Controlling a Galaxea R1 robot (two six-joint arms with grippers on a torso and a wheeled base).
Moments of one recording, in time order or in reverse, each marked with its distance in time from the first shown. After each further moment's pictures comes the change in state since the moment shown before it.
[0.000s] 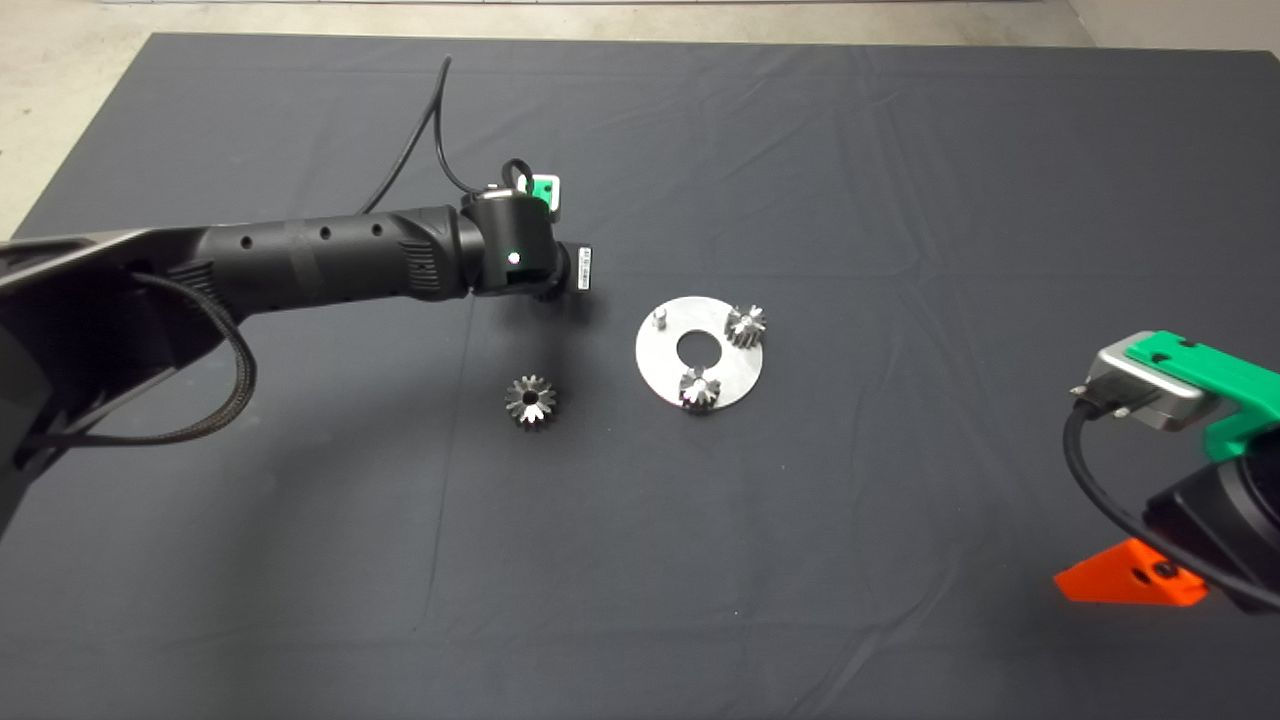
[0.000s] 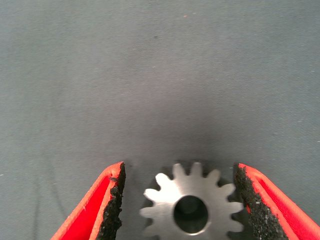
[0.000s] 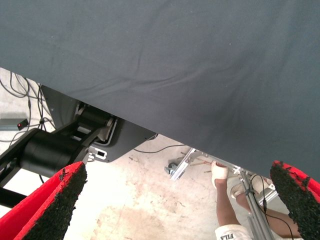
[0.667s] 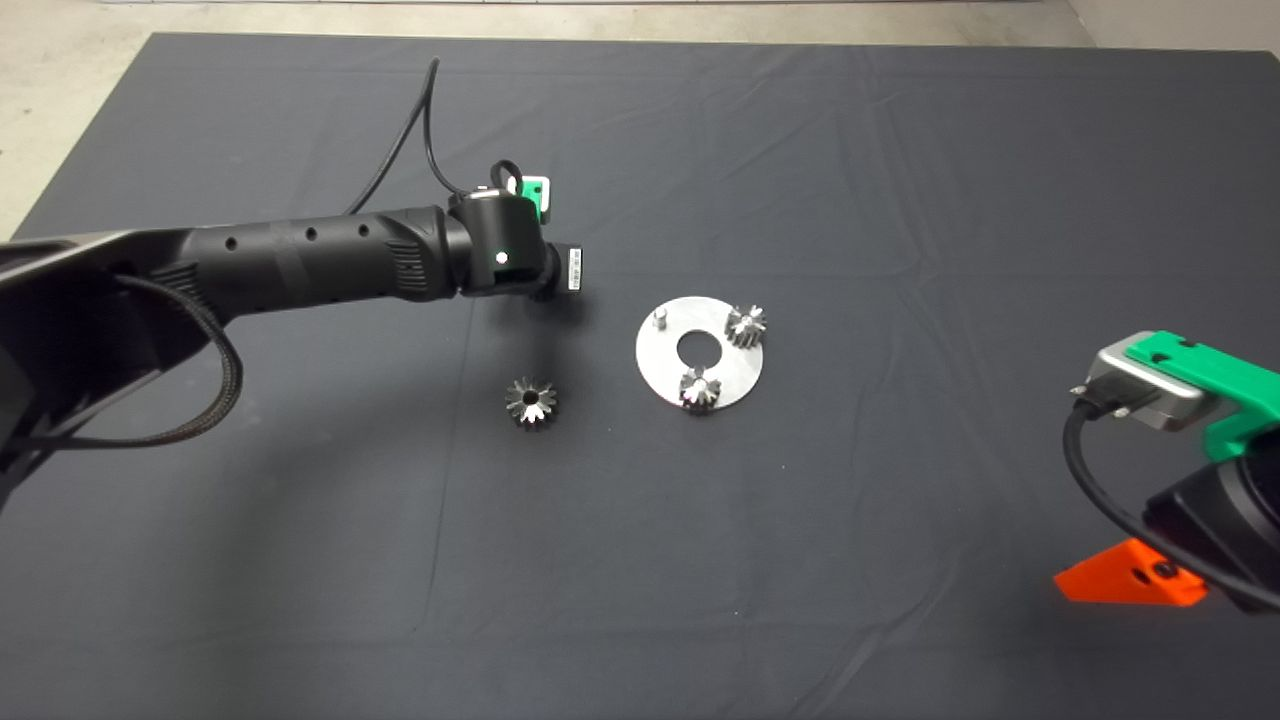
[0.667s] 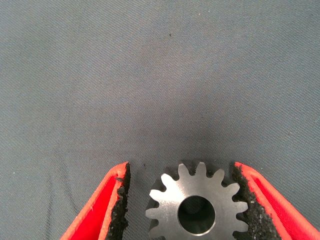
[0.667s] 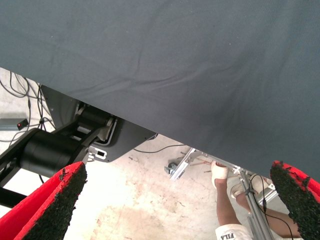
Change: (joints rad) left arm 0.000 -0.016 0.005 -0.004 -0.001 0.000; right arm -0.002 0.000 0.000 0.000 0.000 0.000
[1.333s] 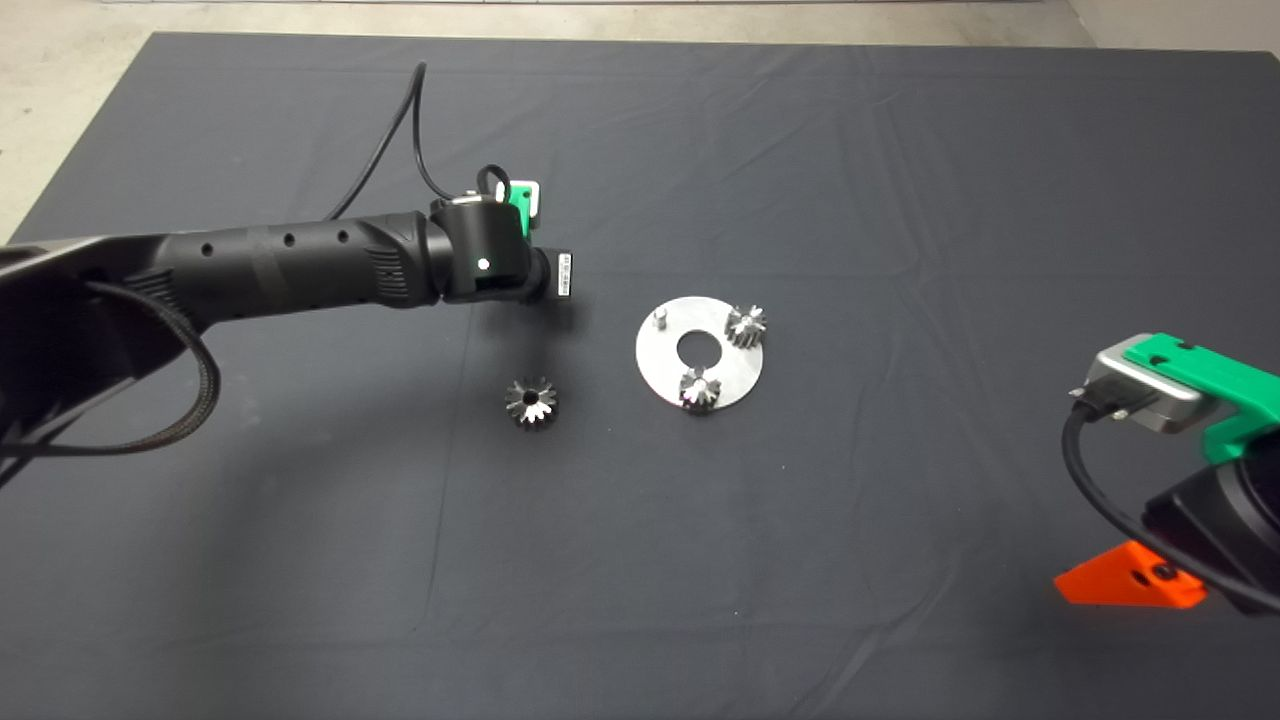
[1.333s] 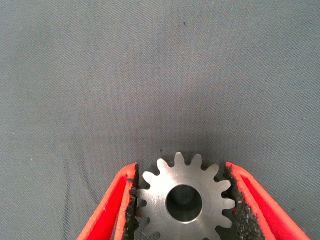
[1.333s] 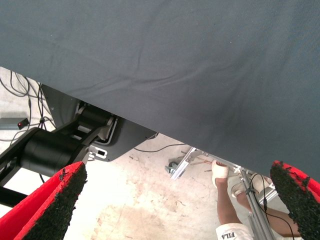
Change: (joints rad) left arm 0.003 -0.036 0.043 -0.001 0.000 -0.003; right arm -0.003 0.000 0.000 0.000 0.000 0.000
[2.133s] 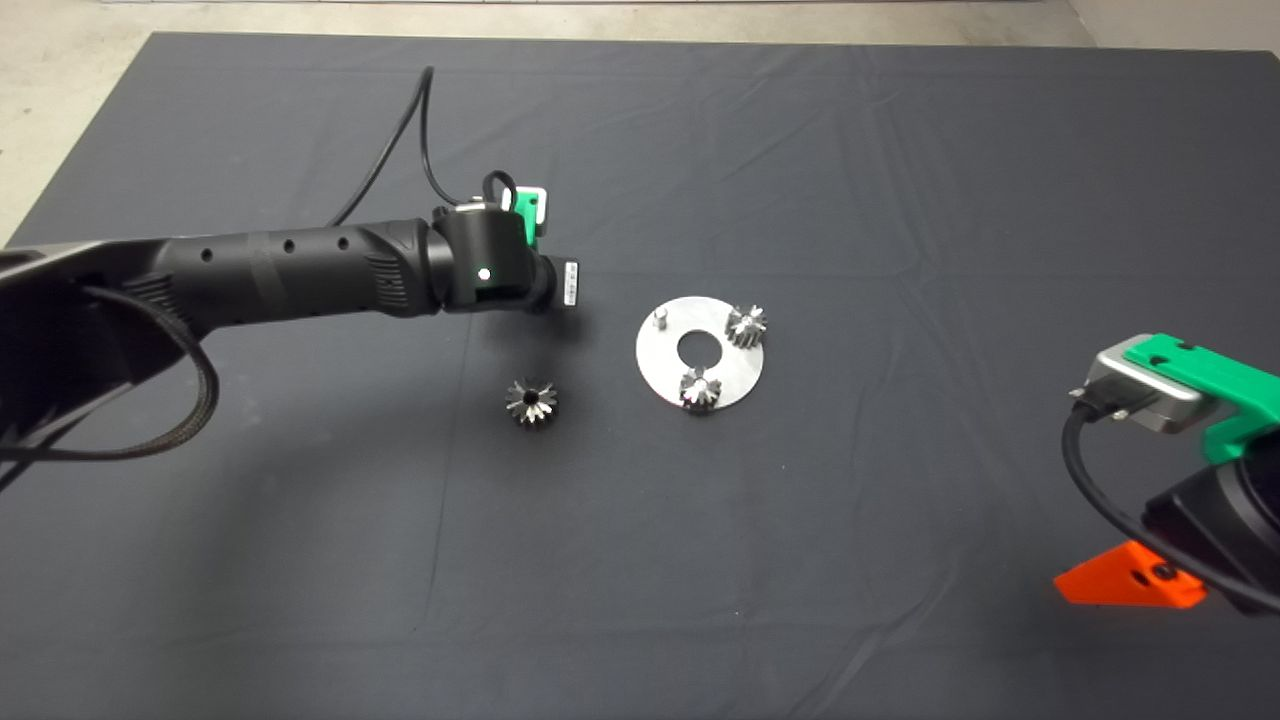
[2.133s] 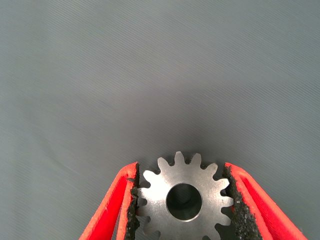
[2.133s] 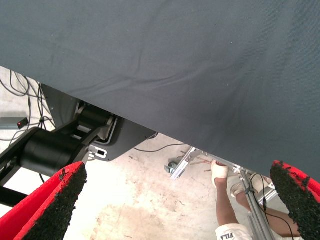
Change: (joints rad) left arm 0.005 0.005 0.100 -0.029 0.016 0.000; right arm 0.000 0.000 0.000 0.000 0.000 0.000
